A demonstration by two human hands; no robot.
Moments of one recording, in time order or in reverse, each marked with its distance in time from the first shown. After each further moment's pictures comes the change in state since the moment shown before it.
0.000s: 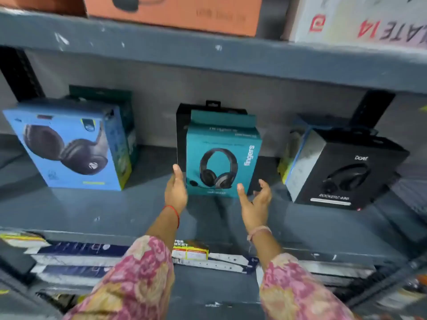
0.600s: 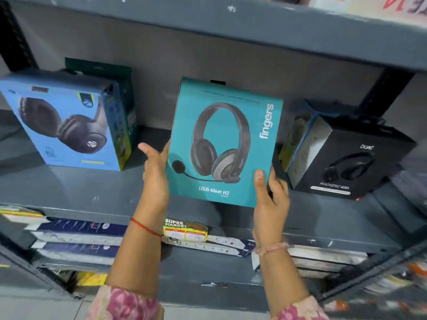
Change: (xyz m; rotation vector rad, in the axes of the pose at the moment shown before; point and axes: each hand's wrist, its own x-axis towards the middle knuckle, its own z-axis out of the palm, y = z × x) left_hand -0.018 0.011 -0.041 -0.161 -0.119 0.084; right_hand -0.048 -0.033 -0.028 0.379 0.070 -0.116
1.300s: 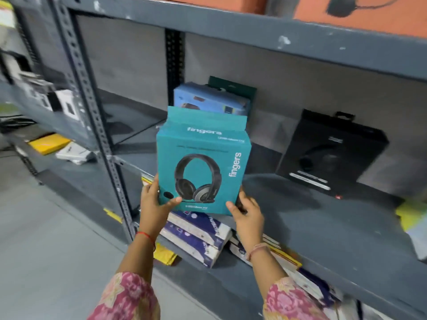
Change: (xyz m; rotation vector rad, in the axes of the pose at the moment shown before) left_hand -0.059 -0.046 -0.217 0.482 0.545 0.192; right_hand -0.101 0.057 0.161 -0.245 -0.705 0.077
